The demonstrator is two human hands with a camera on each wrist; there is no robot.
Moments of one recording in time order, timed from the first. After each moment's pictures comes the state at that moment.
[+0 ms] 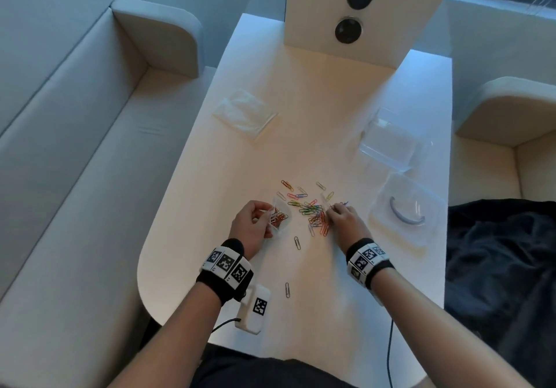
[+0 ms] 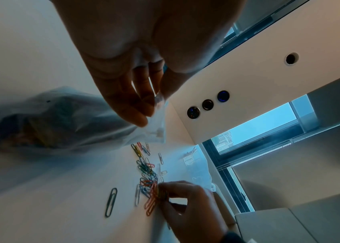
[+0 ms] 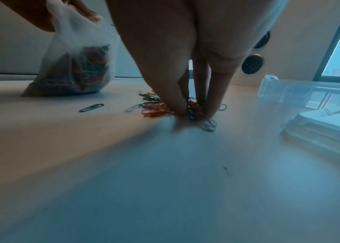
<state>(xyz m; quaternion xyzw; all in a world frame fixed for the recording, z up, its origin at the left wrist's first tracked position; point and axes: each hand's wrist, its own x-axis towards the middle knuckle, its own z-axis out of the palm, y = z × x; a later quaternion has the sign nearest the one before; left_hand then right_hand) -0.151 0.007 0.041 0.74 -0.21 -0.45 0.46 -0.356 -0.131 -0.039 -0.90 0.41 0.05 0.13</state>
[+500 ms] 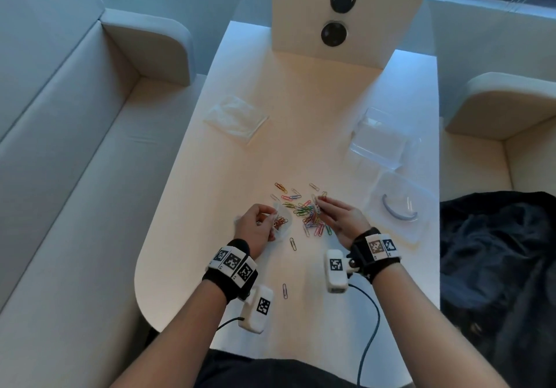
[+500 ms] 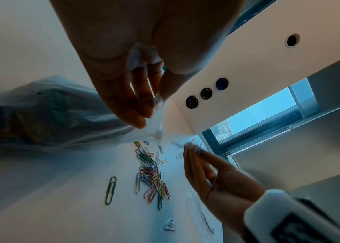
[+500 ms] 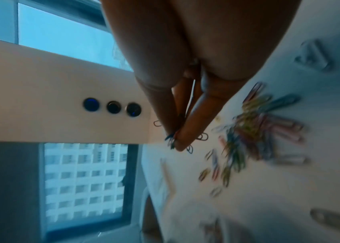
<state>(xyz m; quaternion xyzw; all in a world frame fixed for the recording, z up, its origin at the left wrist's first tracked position) -0.163 -0.005 0.037 0.74 -0.22 -0.46 0.43 -0.338 -0.127 0.031 -0.22 0.51 -0.27 0.78</state>
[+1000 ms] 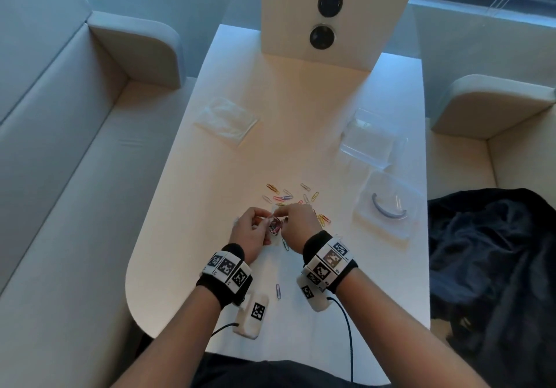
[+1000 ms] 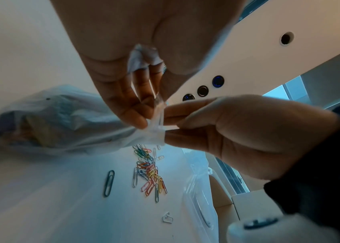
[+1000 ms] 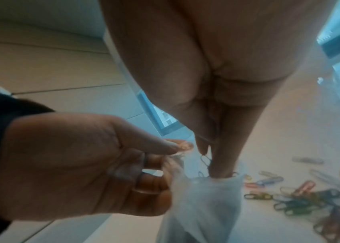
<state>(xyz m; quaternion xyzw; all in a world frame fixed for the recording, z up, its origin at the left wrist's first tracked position) -0.170 -0.001 0.039 0.72 -0.25 -0.47 0.44 -0.277 -0.080 0.075 -0.78 0.49 0.01 0.40</state>
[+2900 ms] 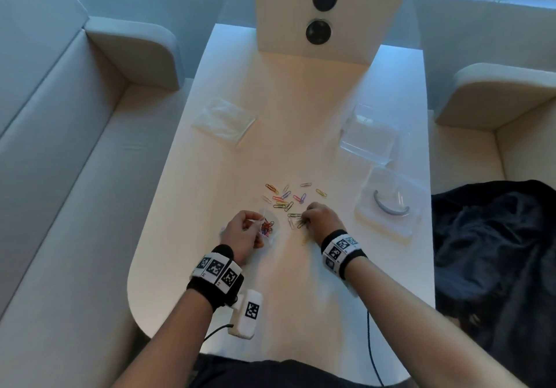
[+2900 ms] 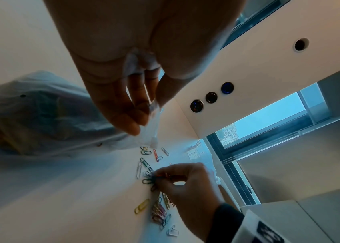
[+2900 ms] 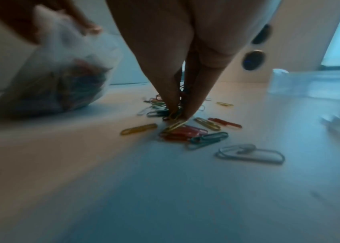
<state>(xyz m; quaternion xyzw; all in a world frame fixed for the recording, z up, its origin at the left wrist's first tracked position) -0.158 0.000 0.026 0.73 -0.18 -0.49 0.44 -0.330 -0.127 -0.028 -0.88 0.43 0.02 0.21</state>
